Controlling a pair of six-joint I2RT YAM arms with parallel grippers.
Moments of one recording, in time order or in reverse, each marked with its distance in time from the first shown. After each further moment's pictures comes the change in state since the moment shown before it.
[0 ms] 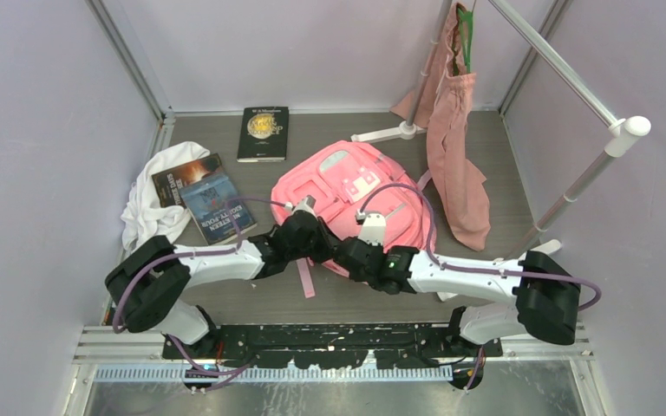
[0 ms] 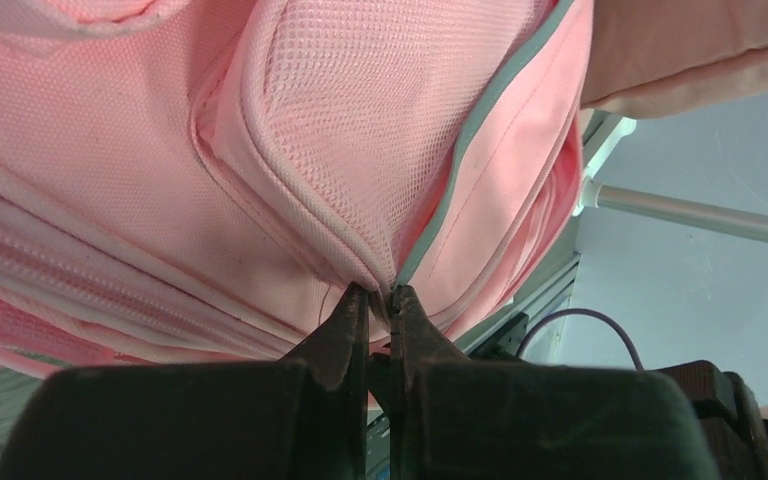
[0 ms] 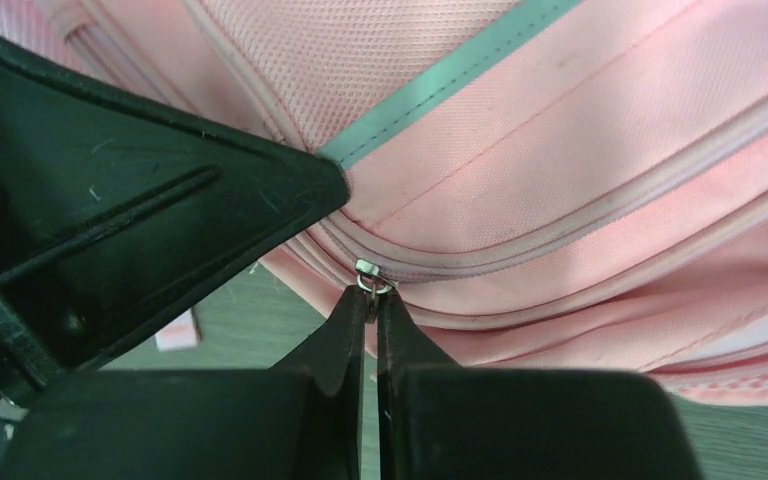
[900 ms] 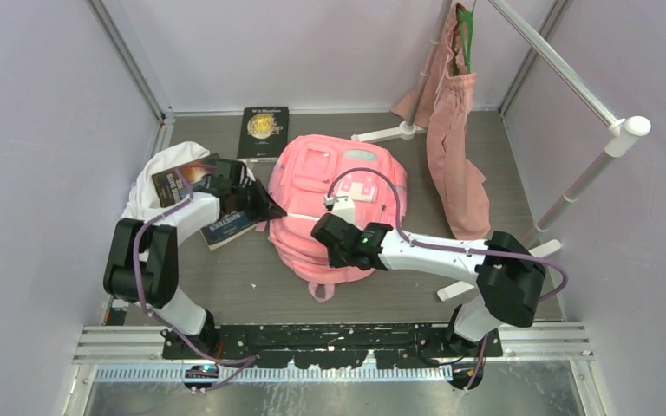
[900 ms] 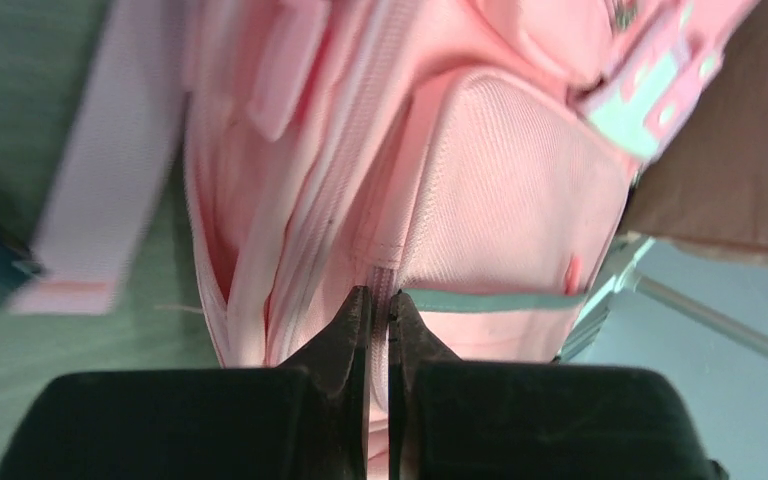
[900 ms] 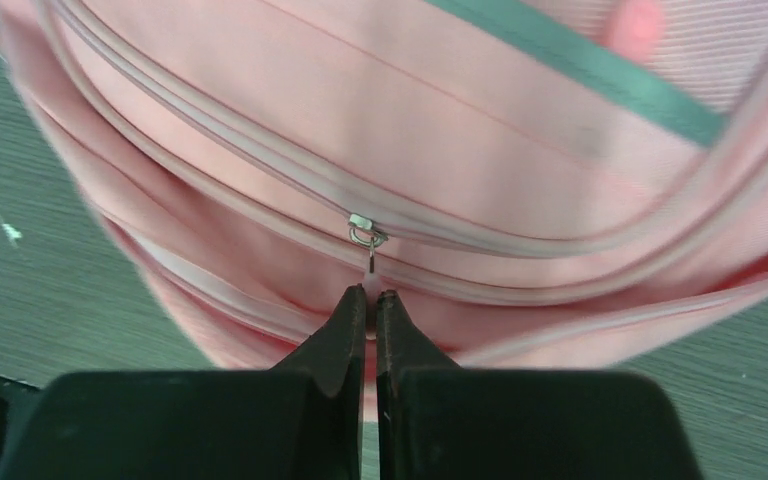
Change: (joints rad) left arm 0.680 0.034 0.184 -0.462 0.473 0.452; right arm -0.071 0.230 0.286 -0.052 -0.195 -0.232
